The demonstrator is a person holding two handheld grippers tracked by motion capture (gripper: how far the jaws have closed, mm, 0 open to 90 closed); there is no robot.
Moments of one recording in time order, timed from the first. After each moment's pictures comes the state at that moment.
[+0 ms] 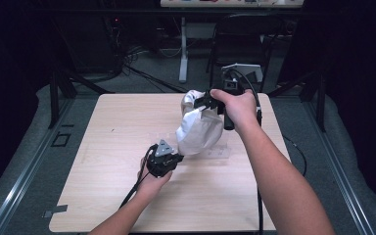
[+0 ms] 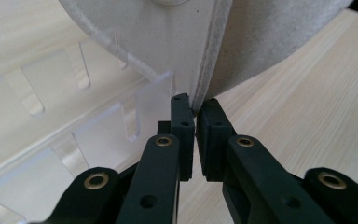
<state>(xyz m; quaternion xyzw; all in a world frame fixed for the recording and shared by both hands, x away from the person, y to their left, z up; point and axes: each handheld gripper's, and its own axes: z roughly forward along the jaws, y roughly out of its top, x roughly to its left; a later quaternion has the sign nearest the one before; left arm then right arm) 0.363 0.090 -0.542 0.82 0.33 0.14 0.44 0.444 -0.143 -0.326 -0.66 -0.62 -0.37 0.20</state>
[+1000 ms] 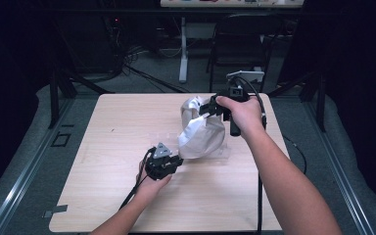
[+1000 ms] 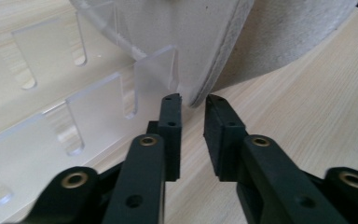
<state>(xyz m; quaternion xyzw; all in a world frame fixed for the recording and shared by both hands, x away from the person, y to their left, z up) 0.357 0.097 -0.551 0.82 0.35 0.13 0.44 0.439 -0.158 -0.342 -0.66 -0.62 -0.36 0.20</state>
